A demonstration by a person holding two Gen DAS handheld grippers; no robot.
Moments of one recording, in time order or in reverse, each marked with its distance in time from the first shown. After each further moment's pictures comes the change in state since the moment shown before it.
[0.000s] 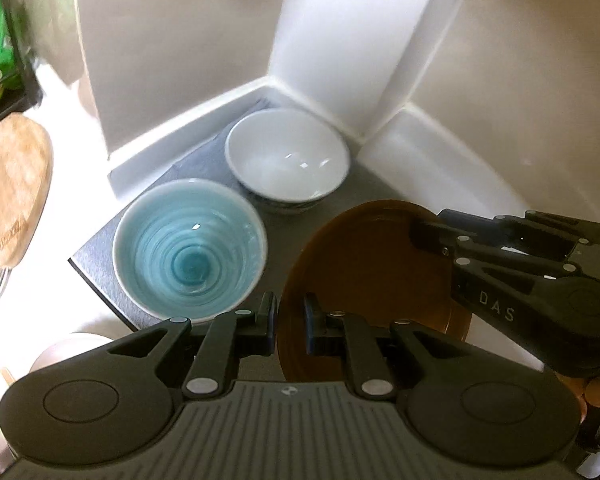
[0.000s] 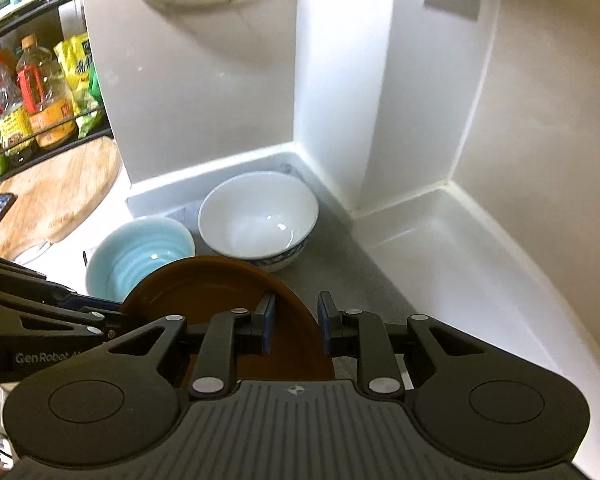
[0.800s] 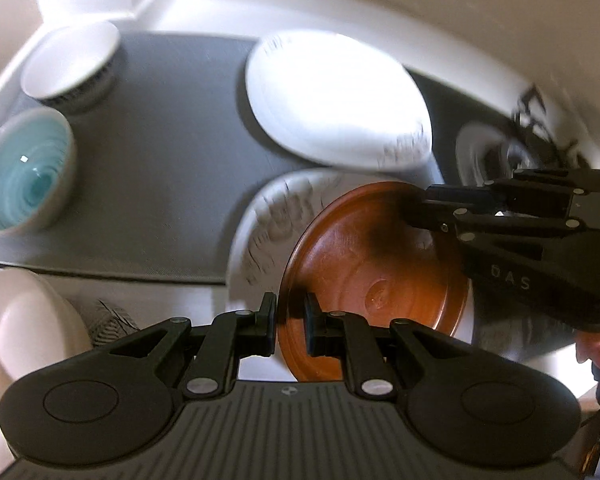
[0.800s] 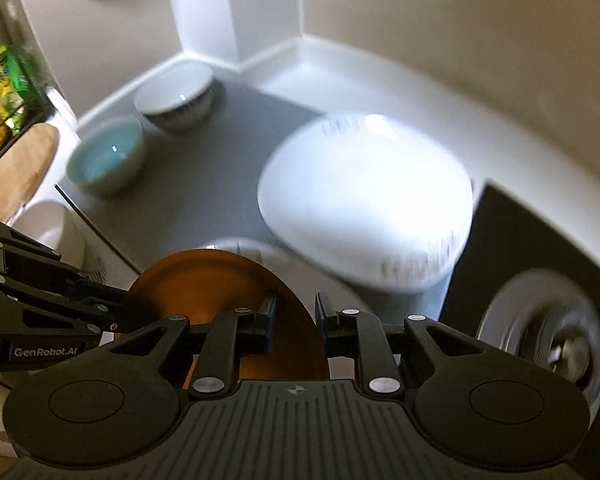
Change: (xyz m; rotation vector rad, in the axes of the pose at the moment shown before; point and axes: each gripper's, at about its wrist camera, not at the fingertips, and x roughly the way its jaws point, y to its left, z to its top) left arm -0.001 -0.070 -0.108 0.560 0.307 -0.239; right arm -0.104 0.034 -0.148 0.397 0.188 -0.216
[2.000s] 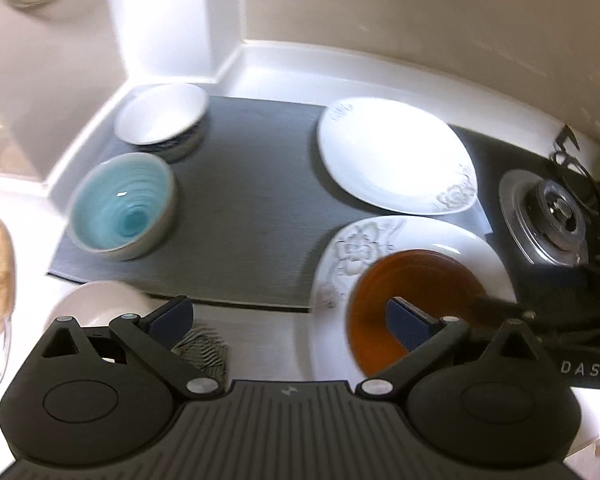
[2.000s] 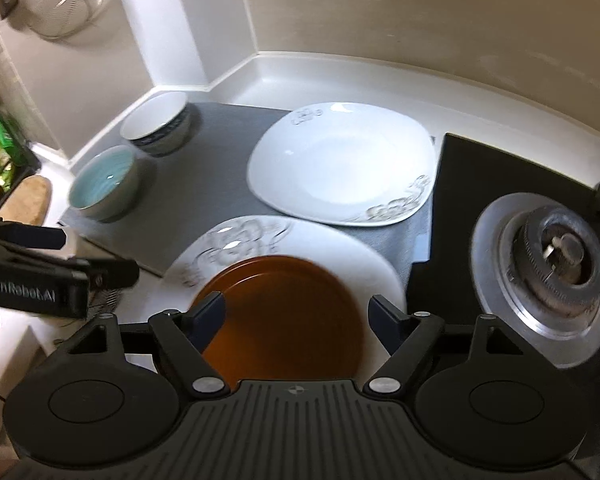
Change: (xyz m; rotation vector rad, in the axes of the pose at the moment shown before) left arm -0.046 0.027 -0.034 -0.038 -0.239 0.198; right arm -0.033 0.010 -0.054 0.199 -0.103 -0.019
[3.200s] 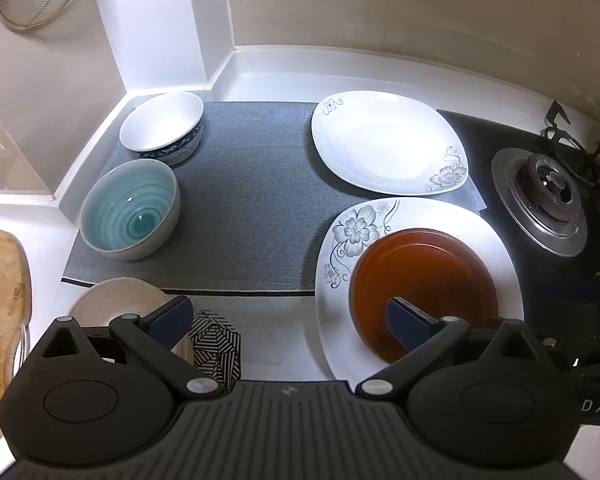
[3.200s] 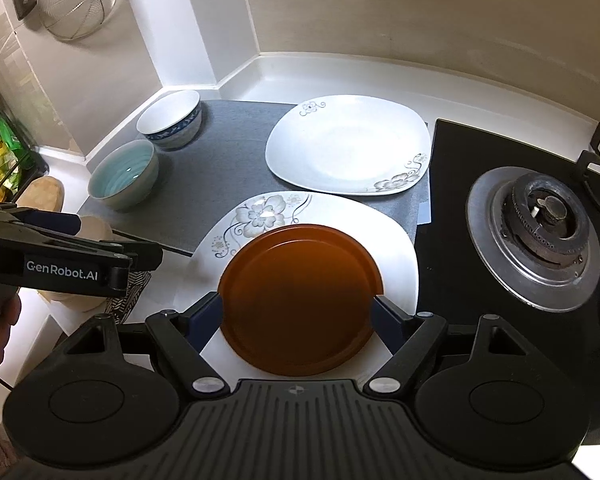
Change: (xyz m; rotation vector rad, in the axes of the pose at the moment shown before) left arm -0.009 -0.014 -0.007 0.082 0.005 0.020; right arm -0.034 0.022 -0.028 0.047 -0.011 -0.030
